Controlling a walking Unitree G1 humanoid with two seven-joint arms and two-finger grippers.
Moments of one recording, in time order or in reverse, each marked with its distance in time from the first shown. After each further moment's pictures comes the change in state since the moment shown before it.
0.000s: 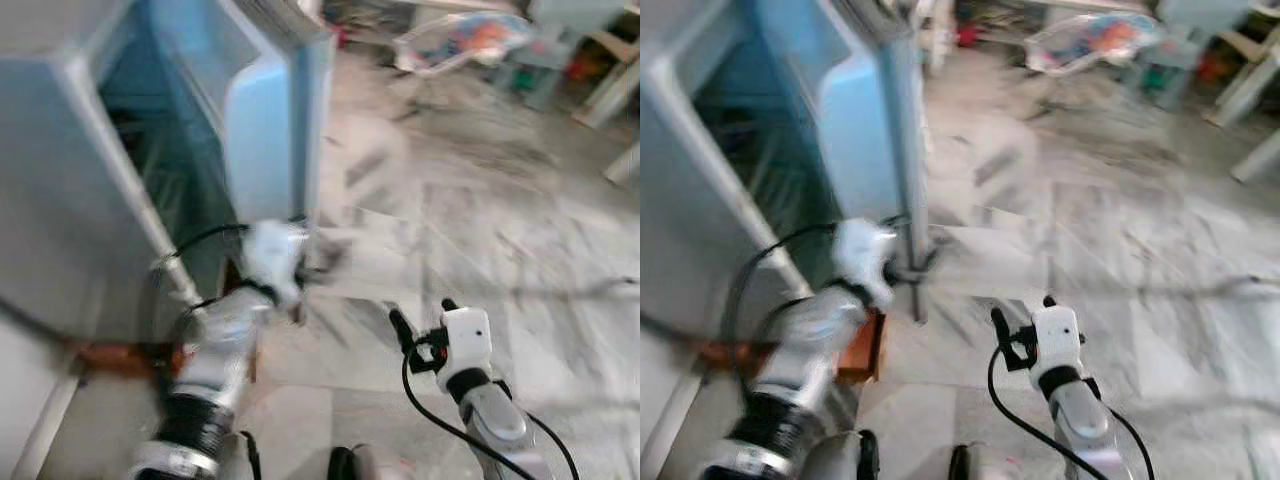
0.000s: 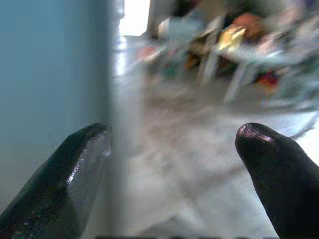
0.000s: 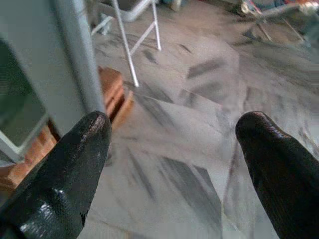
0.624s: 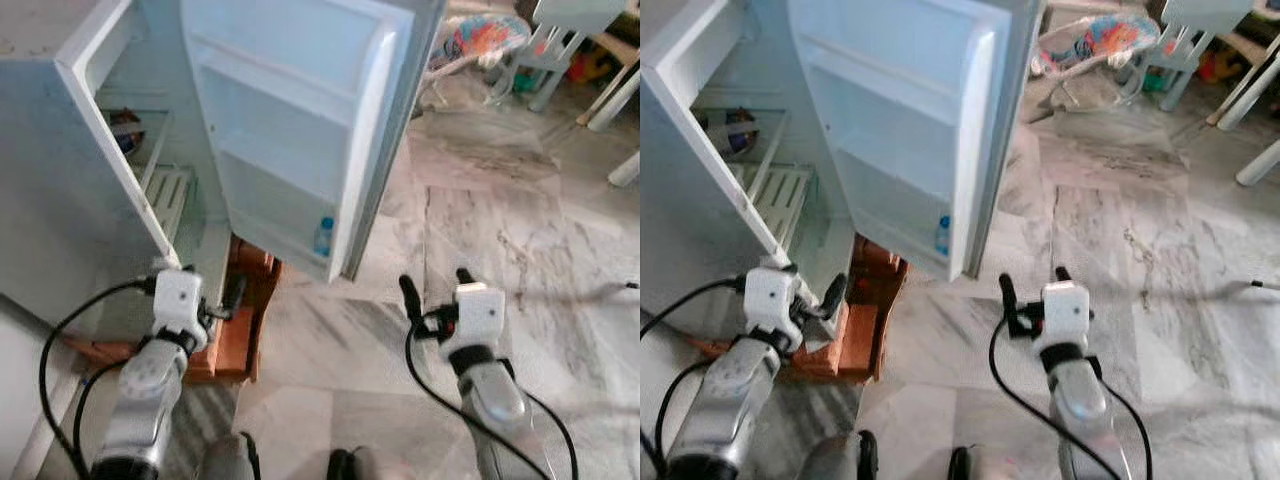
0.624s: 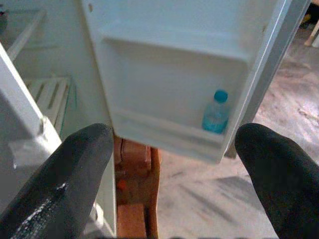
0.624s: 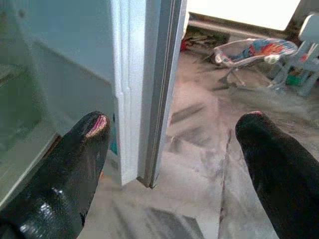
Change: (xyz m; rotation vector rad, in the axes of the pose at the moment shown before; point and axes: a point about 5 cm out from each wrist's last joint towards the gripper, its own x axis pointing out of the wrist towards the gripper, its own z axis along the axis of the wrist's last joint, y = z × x) left arm -0.081 0.047 -0.043 0.044 0.164 0.313; right arm 0.017 -0.004 0.034 0.017 -0.199 -0.102
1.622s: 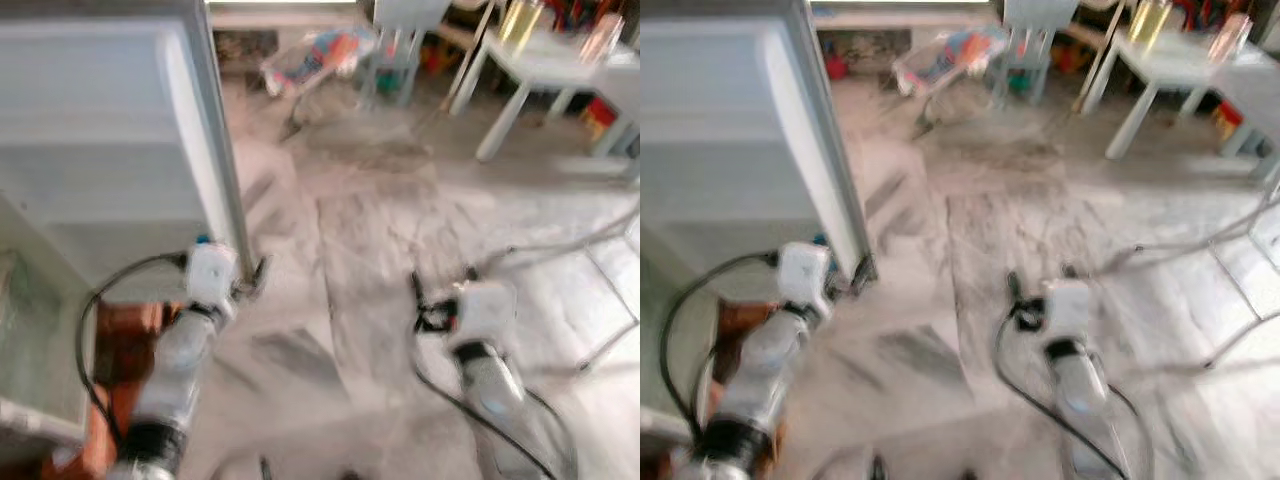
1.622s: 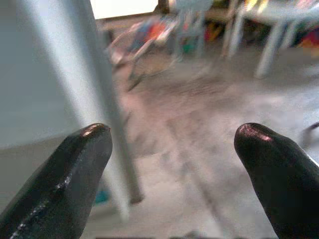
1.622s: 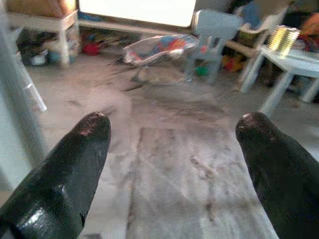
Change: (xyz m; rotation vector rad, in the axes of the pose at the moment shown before) left arm 0.040 -0.007 0.022 0.074 -0.048 0.042; right arm 0.011 0.005 0.003 -0.028 -0.038 0.009
